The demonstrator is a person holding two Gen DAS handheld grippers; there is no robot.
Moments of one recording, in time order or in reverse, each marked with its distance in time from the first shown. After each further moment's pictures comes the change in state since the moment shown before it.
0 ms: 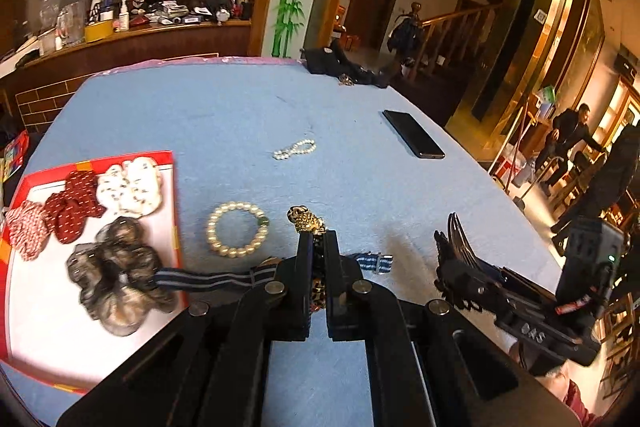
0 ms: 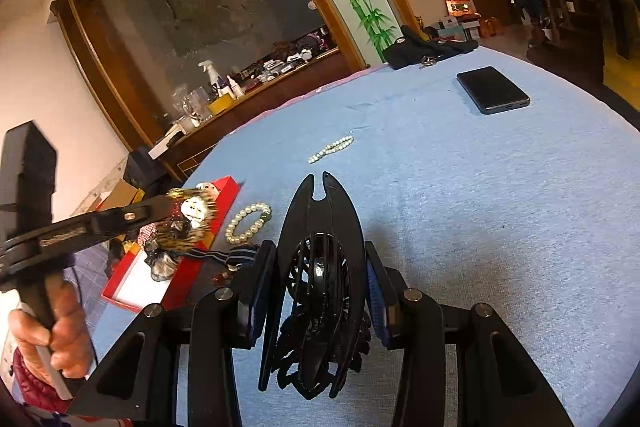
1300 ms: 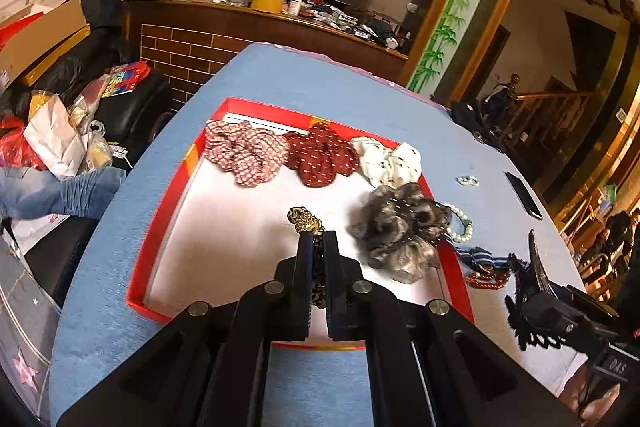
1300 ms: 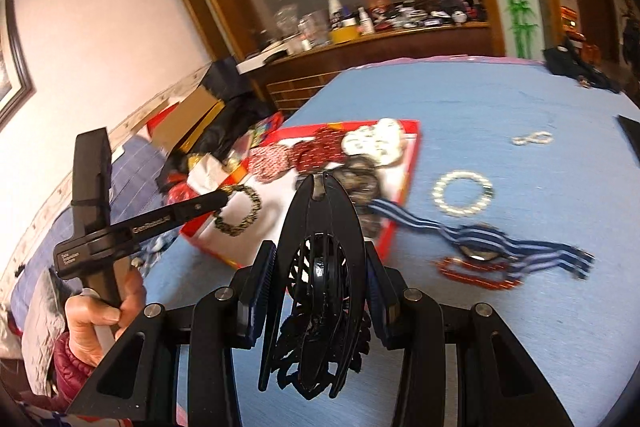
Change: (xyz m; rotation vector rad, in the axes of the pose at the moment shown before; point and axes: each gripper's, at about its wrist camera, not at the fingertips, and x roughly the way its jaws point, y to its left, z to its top) left arm -0.088 0.209 -0.075 -0.327 -0.119 0.224; right arm 0.070 0.205 -0.034 -0.304 0.209 0.218
